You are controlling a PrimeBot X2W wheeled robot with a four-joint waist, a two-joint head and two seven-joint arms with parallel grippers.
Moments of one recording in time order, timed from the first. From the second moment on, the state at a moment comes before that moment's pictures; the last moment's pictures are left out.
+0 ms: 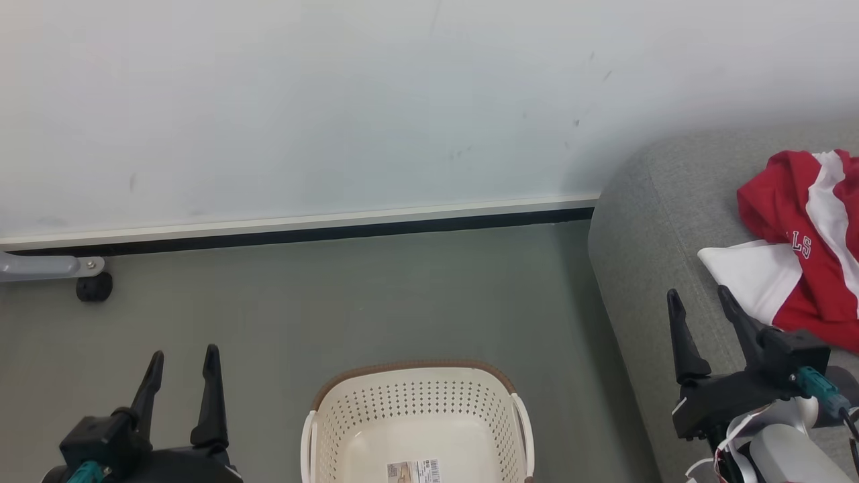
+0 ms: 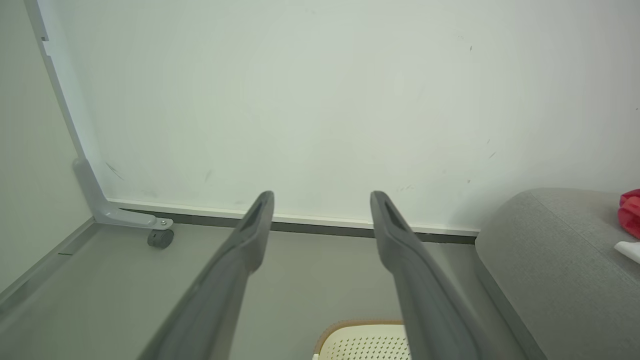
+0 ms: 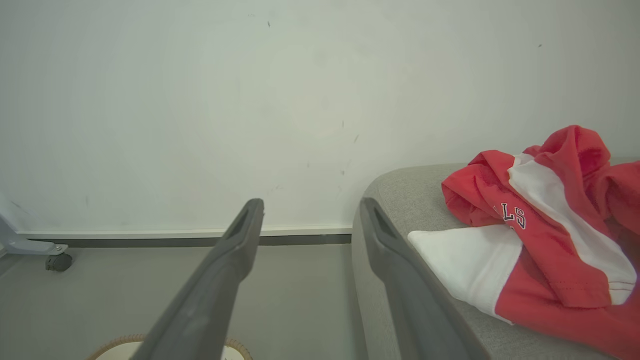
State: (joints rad) left arm -0.02 0.25 -0.17 0.10 -0.50 0.12 -0.18; right arm -0.30 -0.33 0.41 0.38 0.49 -0.12 -0.26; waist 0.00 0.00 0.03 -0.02
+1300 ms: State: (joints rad) left arm 0.01 0.19 -0.09 0.12 -0.44 0.12 -0.13; right arm -0.23 -0.29 0.34 0.31 0.42 -0.12 -0.19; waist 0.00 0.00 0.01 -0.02
